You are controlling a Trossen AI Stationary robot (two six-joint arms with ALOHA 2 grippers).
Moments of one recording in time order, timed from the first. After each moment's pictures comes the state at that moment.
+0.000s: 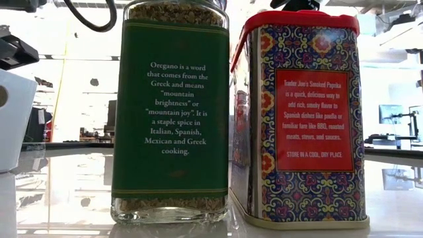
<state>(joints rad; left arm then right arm) -0.82 1.41 0.88 -0.64 -0.27 -0.86 0.21 1.29 1.26 -0.72 0.29 0.41</state>
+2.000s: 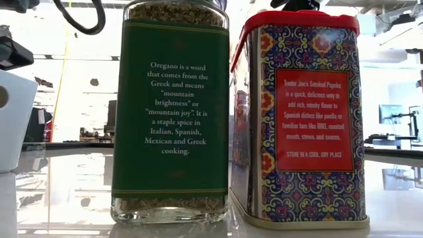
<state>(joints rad) -0.82 1.41 0.88 -0.64 -0.19 -0.83 0.21 1.29 1.26 -0.72 0.29 0.41</state>
